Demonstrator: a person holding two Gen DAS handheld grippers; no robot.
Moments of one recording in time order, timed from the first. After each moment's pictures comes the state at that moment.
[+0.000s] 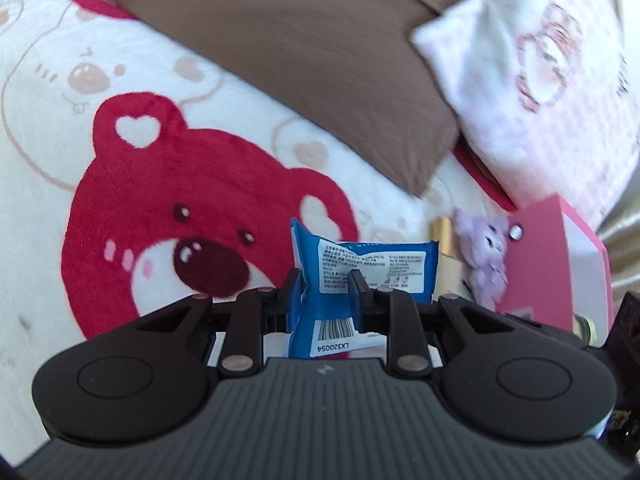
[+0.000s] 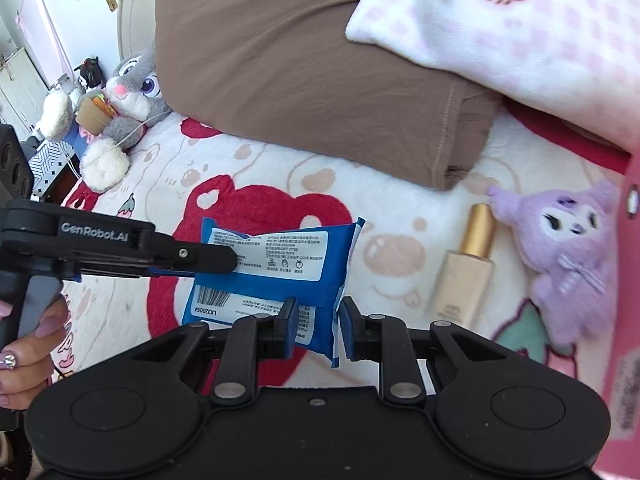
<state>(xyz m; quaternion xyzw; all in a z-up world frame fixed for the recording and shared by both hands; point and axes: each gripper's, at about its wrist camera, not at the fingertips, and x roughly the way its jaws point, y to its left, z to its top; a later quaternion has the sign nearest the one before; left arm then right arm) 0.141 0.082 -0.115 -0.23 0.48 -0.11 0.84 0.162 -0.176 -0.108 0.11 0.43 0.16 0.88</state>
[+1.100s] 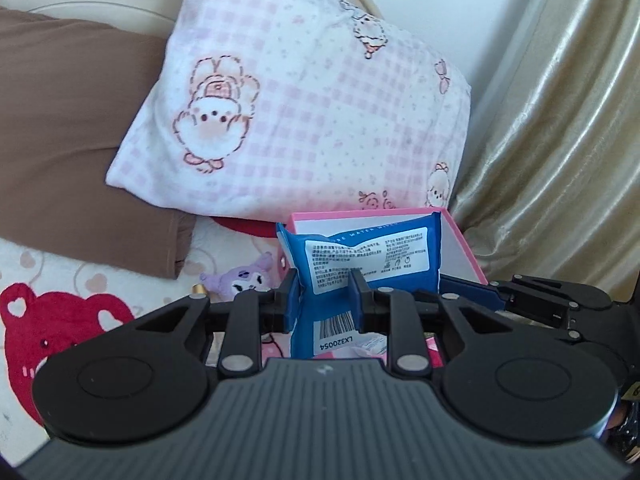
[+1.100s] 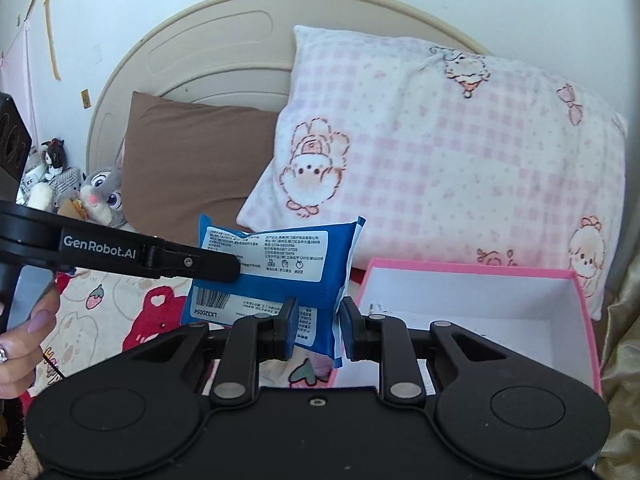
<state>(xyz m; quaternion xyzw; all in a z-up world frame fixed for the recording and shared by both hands) 0.085 -0.121 0.072 -0.07 0.37 -0.26 0.89 0.026 -0.310 0.070 0.06 0.29 0.02 0.95</state>
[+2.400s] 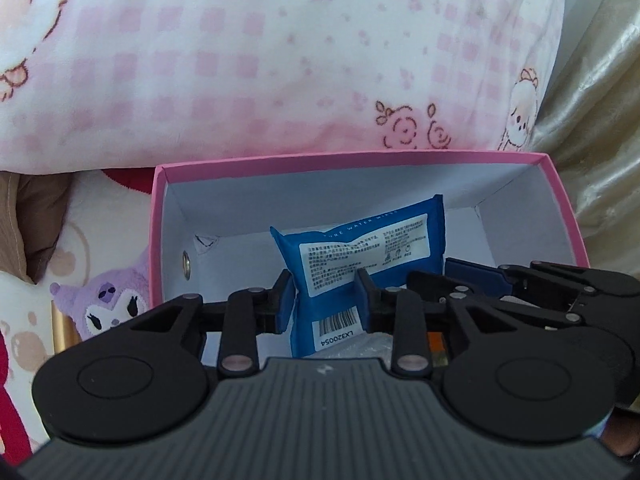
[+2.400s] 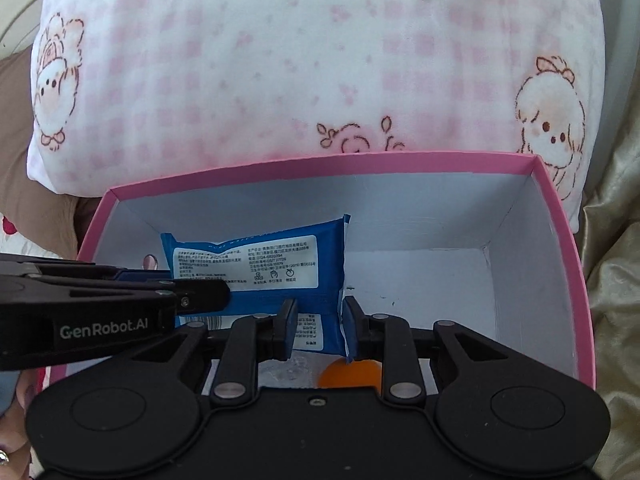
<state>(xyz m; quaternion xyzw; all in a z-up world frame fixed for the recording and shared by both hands) 0.235 -0.289 -0.079 -0.03 0.51 -0.20 0.84 0.157 -0.471 -0.068 0.11 0.45 -0.07 0.88</state>
